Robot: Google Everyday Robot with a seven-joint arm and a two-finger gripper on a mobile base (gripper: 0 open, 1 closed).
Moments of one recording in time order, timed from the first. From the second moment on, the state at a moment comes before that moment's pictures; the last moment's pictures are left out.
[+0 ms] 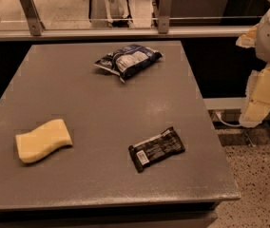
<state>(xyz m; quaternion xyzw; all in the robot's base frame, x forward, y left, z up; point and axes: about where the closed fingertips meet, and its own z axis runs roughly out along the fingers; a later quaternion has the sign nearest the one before) 0.438 -0.216 0.977 -0.60 0.78 -0.04 0.16</state>
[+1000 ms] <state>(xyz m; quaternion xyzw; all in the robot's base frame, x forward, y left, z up) 0.435 -0.168 0.921 -0.68 0.72 -0.03 0.16</state>
